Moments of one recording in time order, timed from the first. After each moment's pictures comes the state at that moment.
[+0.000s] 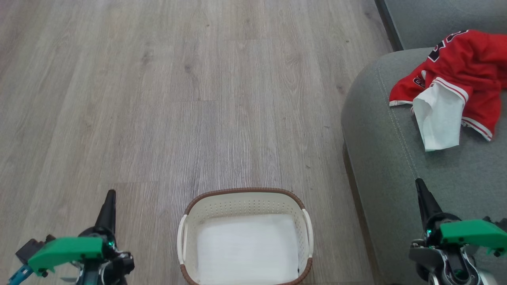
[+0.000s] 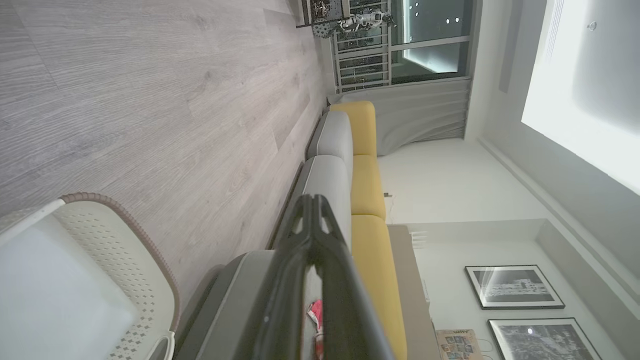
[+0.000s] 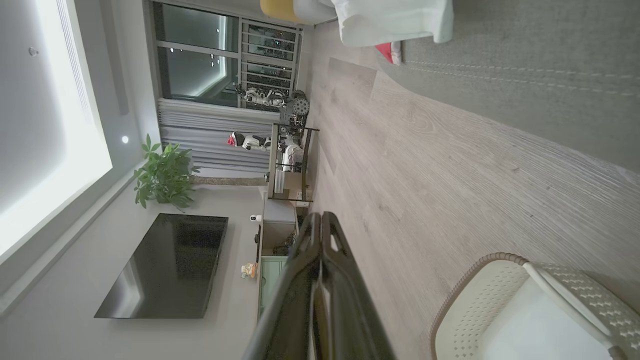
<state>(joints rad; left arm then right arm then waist) -0.02 0.05 0.06 0.29 -1.47 -0.10 0.07 -0.04 -0.04 -0.12 0.29 1.46 0.12 0.07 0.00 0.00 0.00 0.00</state>
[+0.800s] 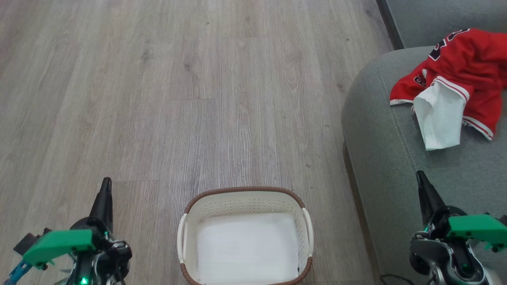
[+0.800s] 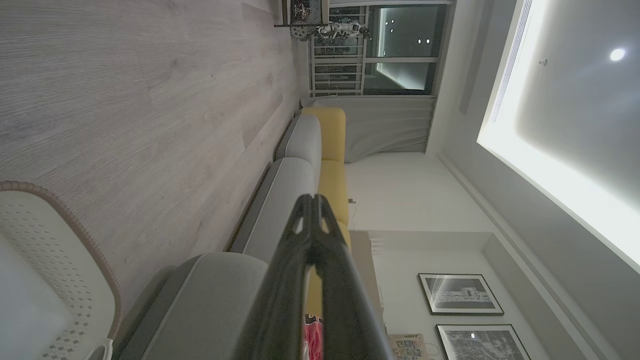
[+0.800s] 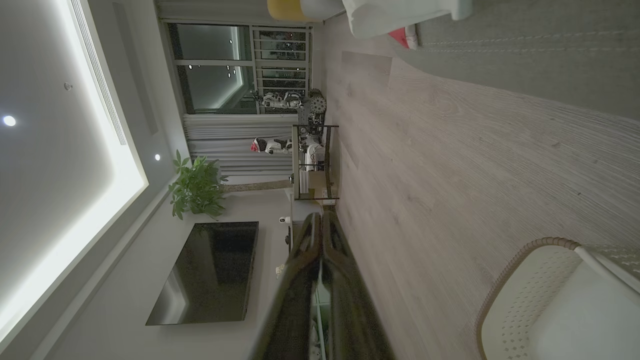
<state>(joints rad) -0.06 0.04 0.08 0.28 -1.61 -0.12 0.11 -0.06 -0.04 -0.13 0.28 1.60 0.12 0.11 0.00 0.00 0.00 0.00</state>
